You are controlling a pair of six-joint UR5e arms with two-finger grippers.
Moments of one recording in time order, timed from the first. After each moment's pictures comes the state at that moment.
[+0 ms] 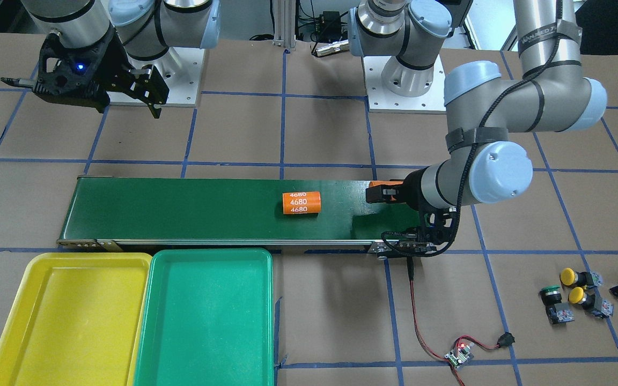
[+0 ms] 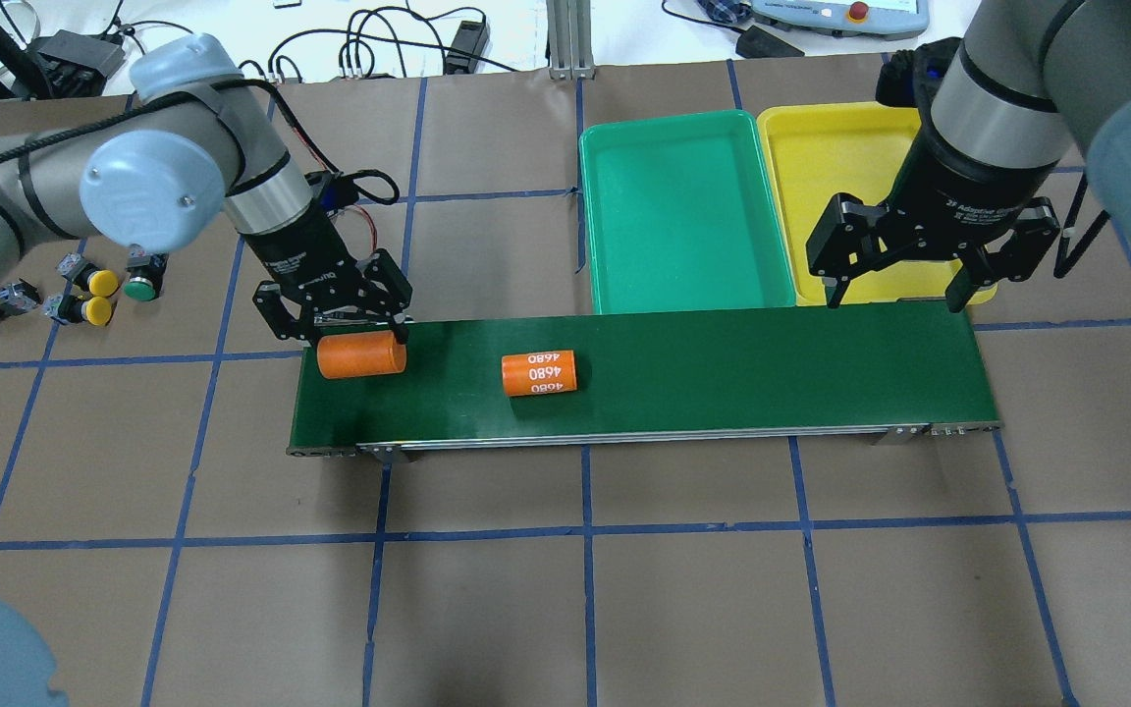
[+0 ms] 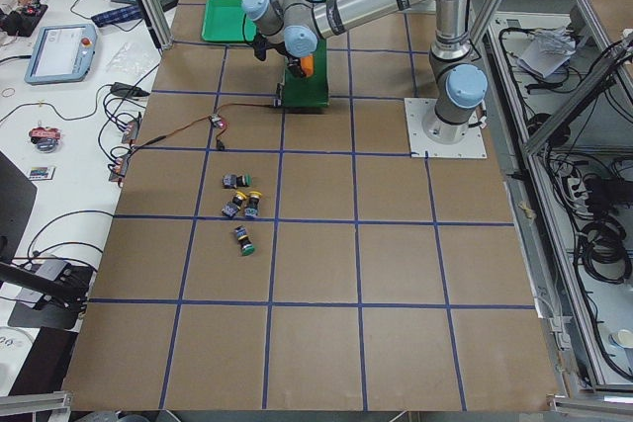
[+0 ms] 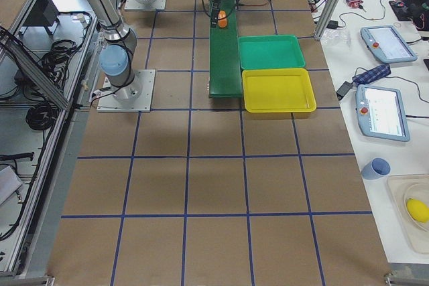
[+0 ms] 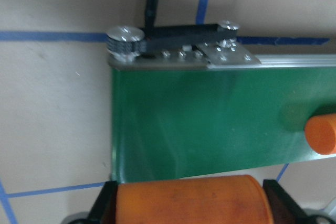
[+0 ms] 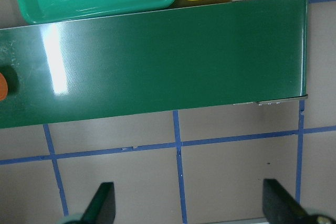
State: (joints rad) left arm -1.51 -1.87 -1.72 -1.50 1.38 0.03; right arm 1.55 -1.67 1.68 -1.48 -1.57 0.07
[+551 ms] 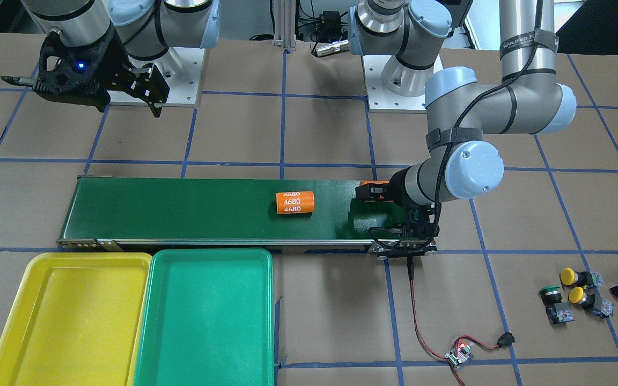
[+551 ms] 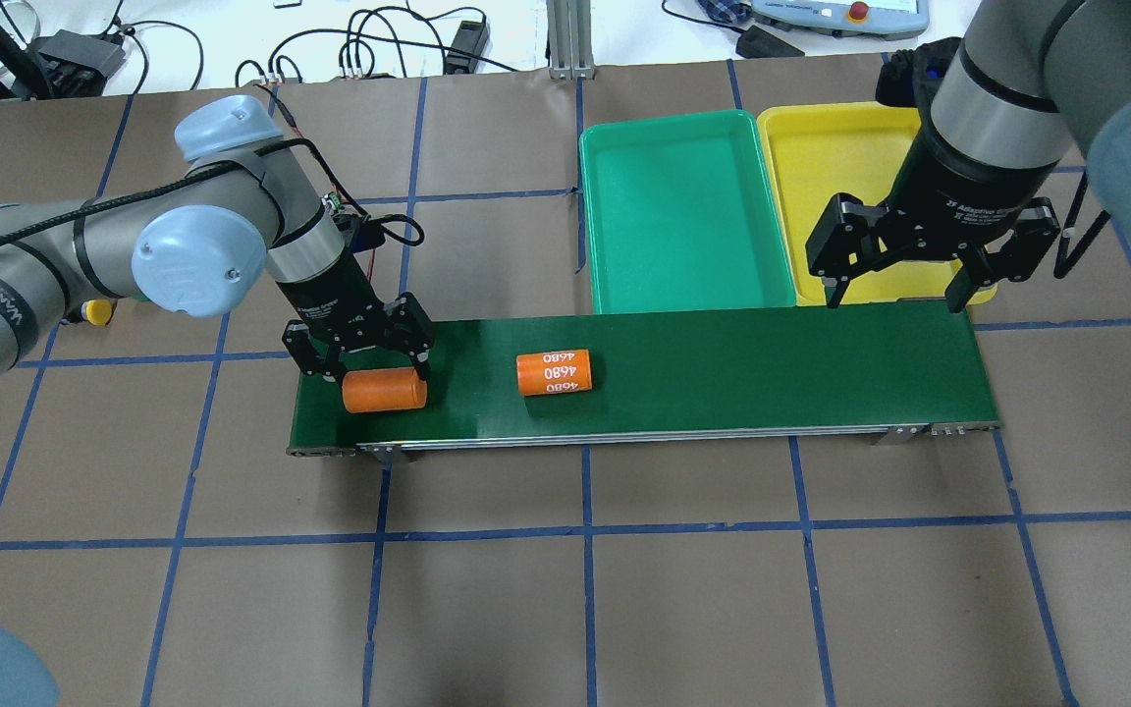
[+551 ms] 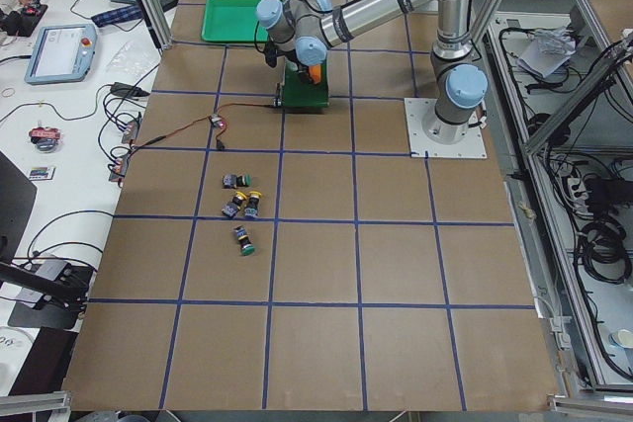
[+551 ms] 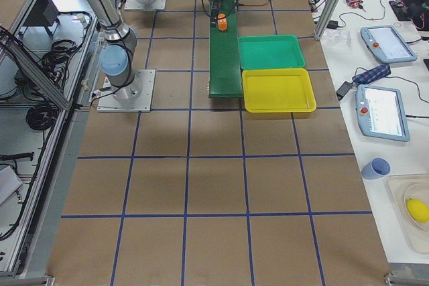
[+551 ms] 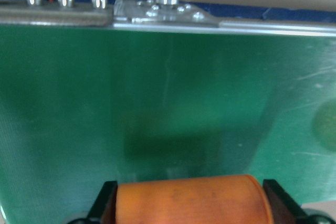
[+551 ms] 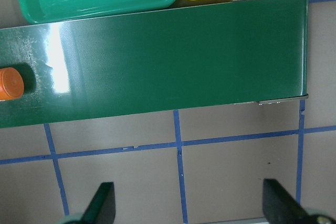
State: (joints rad) left arm -1.53 -1.87 -1.81 -1.41 1.39 0.02; right arm 1.55 -1.67 1.68 -1.48 -1.57 0.07
